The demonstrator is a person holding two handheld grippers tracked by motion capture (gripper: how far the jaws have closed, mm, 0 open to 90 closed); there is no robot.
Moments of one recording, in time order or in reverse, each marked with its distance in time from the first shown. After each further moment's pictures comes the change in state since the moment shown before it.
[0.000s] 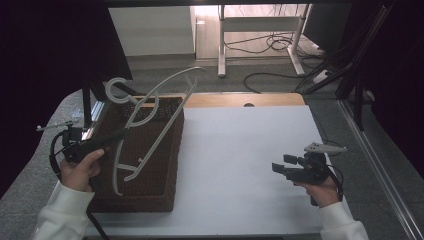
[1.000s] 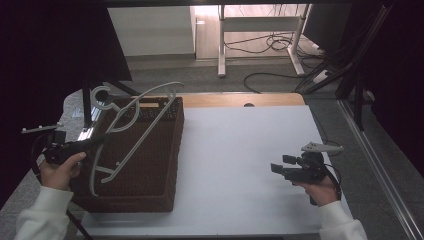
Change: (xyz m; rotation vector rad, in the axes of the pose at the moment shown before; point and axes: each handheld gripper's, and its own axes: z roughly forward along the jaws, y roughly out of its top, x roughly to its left) left arm 0.055 -0.001 -0.028 0.057 0.130 0.045; right arm -0.002 -0.001 0.006 0.034 -0.011 -0.010
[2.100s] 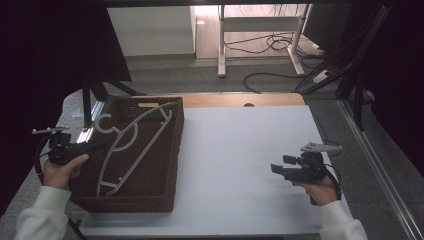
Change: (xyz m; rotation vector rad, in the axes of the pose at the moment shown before) left arm 0.025 -0.009 0.013 0.065 0.079 0.016; right arm -0.002 -0.001 0.002 0.016 -0.011 -0.005
